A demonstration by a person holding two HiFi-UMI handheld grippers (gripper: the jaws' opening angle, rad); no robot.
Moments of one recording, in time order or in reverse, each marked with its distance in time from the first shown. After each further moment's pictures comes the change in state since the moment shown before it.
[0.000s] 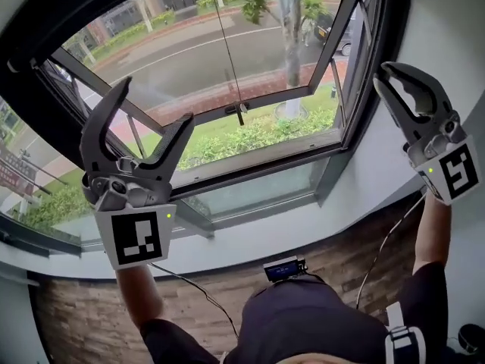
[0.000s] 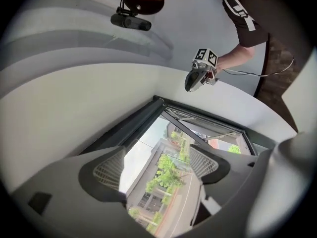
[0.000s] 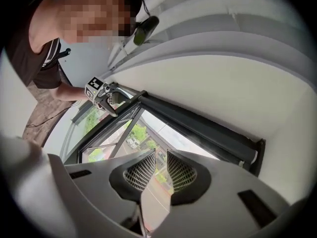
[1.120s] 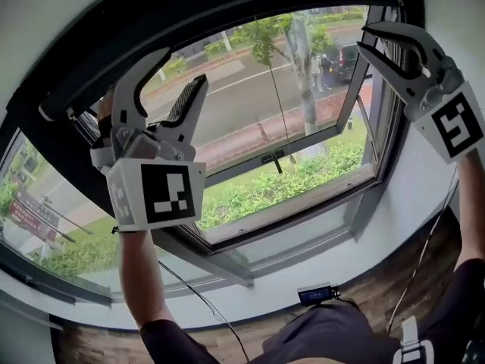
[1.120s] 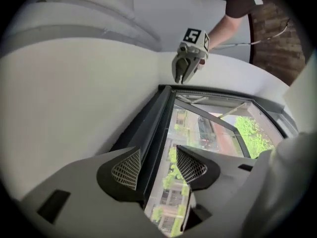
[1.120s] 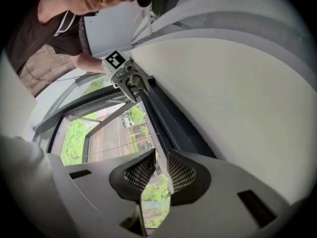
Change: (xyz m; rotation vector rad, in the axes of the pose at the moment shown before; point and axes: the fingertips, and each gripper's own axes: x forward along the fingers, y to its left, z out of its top) left arm 0.076 0.092 -0.053 0.166 0.034 0.049; right arm 0.120 -0.037 0.044 -0.405 0.111 -0.106
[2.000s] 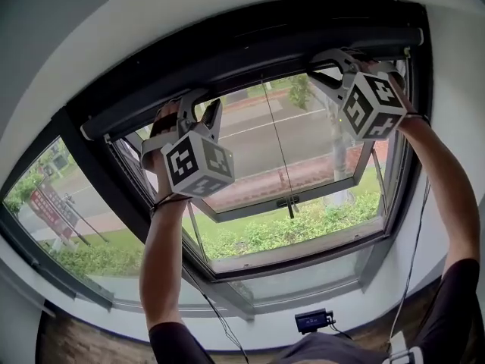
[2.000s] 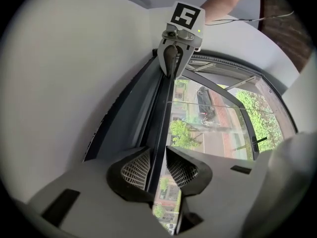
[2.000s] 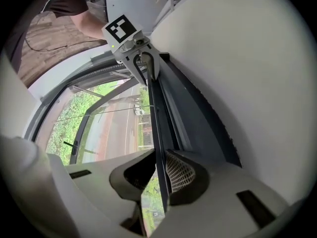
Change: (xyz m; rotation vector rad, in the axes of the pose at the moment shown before) left arm 0.088 0.003 -0.044 0.149 0.331 0.015; right arm 0.130 -0.022 -0.040 -0.242 0.063 0.103
